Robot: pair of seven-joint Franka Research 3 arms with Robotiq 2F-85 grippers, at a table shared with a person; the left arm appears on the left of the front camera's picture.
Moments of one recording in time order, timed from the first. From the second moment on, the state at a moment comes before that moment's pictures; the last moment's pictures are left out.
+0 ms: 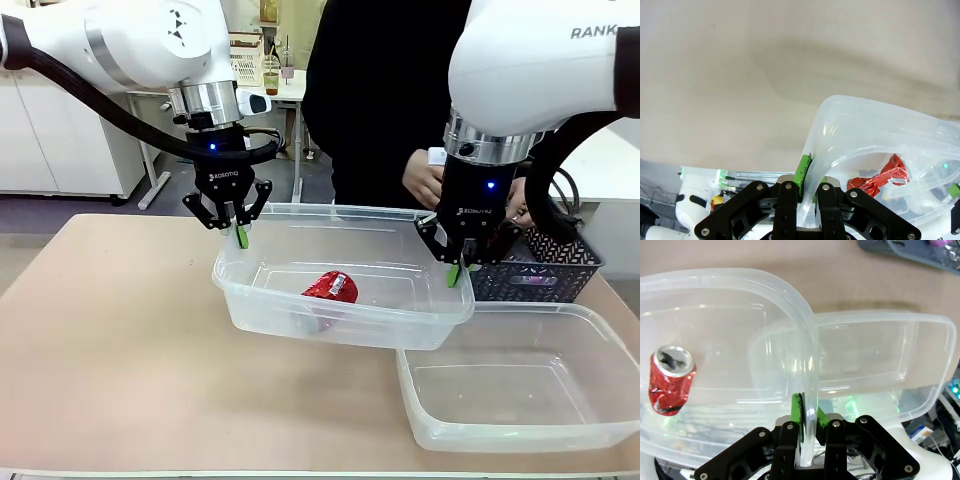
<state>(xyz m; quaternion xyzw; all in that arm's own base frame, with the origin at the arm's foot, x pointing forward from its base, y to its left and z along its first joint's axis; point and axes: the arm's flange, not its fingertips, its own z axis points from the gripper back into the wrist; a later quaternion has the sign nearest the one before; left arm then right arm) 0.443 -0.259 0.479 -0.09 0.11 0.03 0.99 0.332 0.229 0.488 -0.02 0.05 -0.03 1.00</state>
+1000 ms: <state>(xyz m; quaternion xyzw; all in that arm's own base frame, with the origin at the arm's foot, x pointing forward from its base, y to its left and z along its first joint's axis) 0.443 -0.259 0.479 -0.09 0.11 0.03 0.99 0.332 0.229 0.488 -0.02 0.05 -0.03 1.00</state>
